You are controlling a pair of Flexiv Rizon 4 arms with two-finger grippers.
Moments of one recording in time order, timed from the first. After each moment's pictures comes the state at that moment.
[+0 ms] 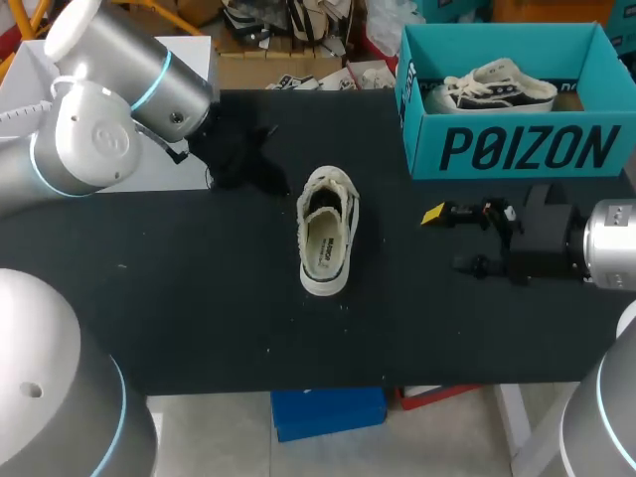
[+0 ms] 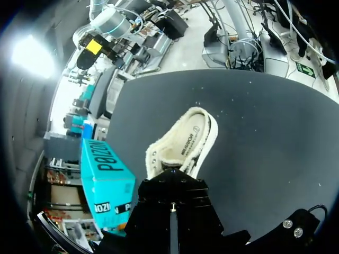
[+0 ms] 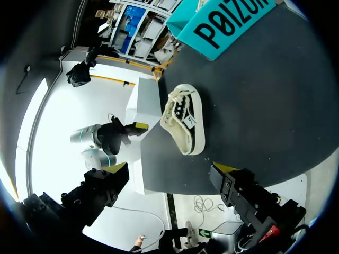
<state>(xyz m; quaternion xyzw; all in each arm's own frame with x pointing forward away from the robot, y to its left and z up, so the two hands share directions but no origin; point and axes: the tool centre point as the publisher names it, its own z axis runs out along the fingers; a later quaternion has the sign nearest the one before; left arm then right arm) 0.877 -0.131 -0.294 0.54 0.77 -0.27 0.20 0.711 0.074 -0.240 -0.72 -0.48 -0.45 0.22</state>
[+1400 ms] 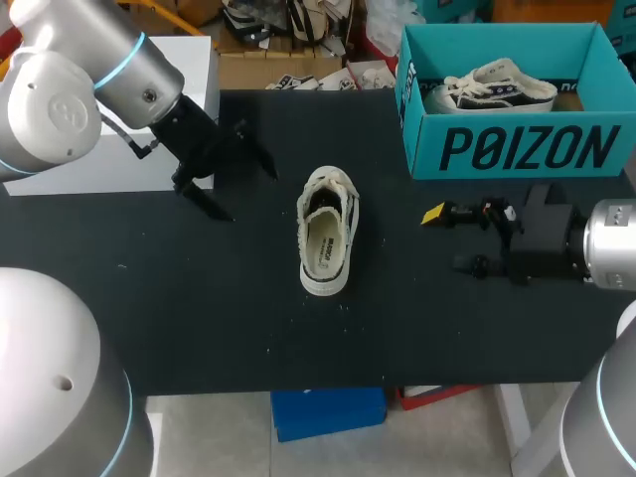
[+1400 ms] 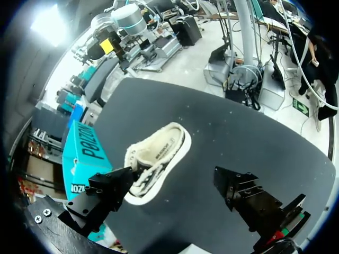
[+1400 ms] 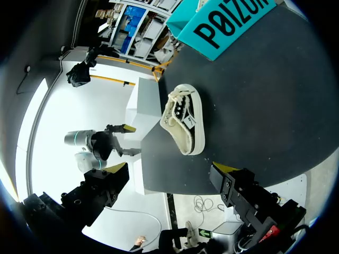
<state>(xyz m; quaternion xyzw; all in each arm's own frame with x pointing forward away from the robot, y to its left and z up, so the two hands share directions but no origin) 0.846 -0.082 -0.279 0.47 0.83 -0.27 0.12 0.711 0.074 -0.240 -0.72 -0.48 -0.45 0.22</state>
